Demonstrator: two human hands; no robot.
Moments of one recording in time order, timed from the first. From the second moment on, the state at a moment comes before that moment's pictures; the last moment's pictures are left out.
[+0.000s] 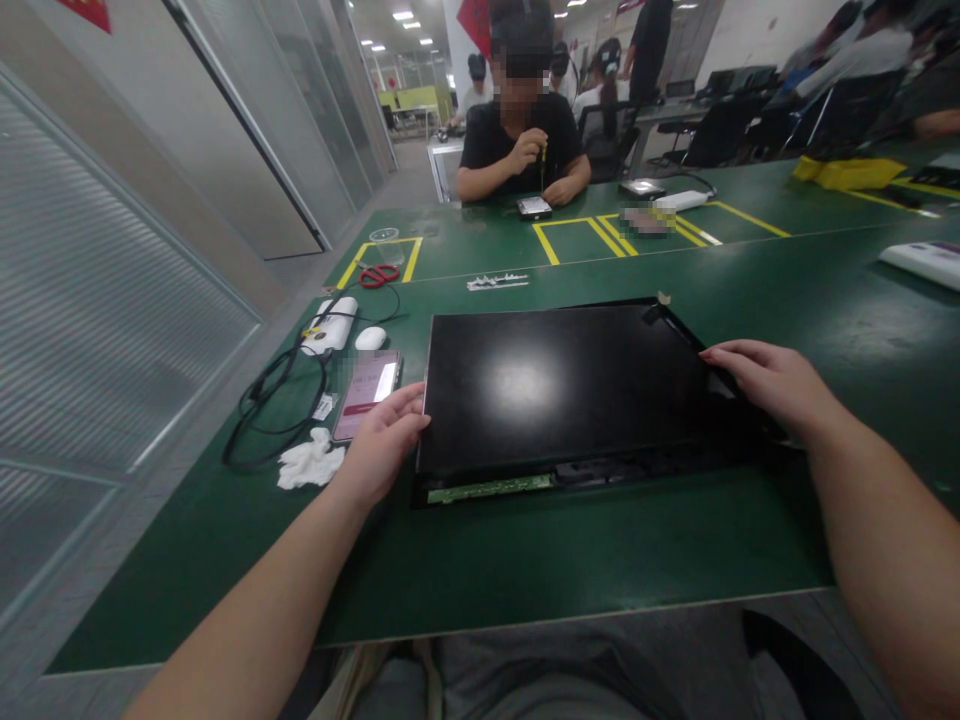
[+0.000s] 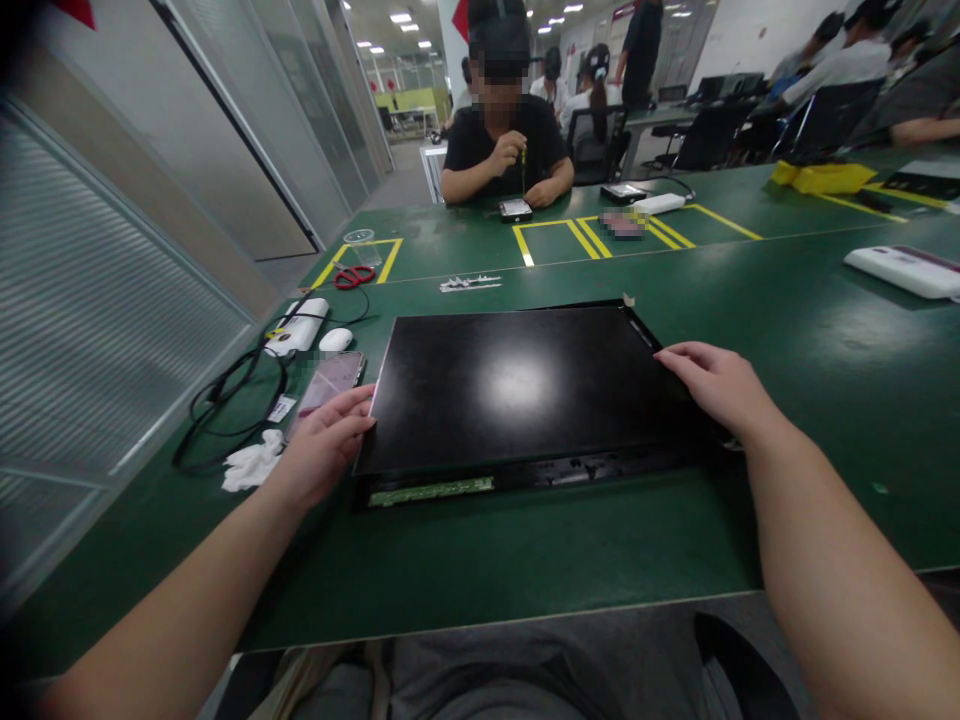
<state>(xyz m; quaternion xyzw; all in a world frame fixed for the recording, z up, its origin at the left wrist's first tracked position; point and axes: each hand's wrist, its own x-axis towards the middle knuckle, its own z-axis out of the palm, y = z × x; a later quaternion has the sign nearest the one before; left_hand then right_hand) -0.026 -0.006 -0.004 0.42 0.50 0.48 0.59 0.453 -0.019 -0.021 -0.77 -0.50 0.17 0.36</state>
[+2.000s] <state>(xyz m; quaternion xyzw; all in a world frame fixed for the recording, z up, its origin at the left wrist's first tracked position) -0.033 -0.001 -0.015 0.53 0.49 0.40 0.56 0.470 -0.013 -0.019 -0.85 -0.47 0.11 0.21</state>
